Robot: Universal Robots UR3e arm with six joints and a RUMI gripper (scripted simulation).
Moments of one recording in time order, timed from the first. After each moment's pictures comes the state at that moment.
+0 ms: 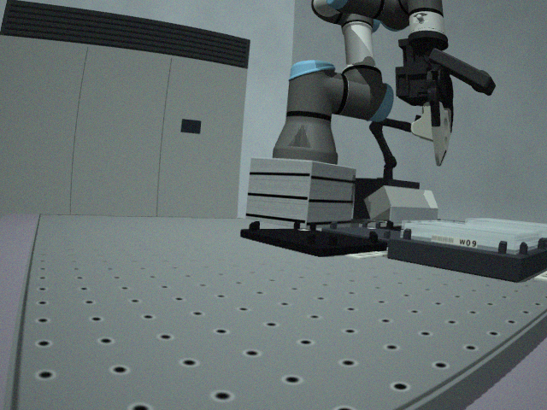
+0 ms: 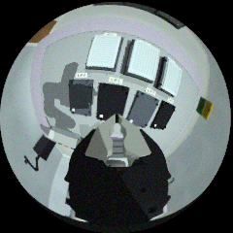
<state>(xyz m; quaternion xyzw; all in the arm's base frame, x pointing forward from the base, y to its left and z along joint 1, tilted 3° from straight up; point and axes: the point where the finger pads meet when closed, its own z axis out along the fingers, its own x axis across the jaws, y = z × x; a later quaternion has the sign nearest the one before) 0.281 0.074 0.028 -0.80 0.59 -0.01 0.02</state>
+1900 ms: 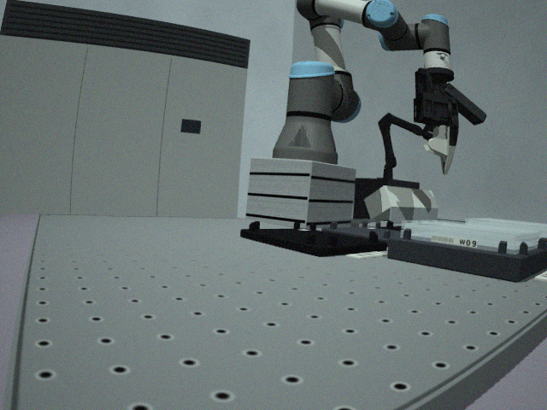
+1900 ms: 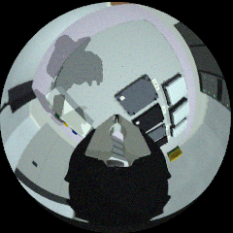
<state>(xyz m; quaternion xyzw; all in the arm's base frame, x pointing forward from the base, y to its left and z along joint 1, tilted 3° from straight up) 0.173 0.243 0.025 -0.96 0.28 -0.02 0.01</state>
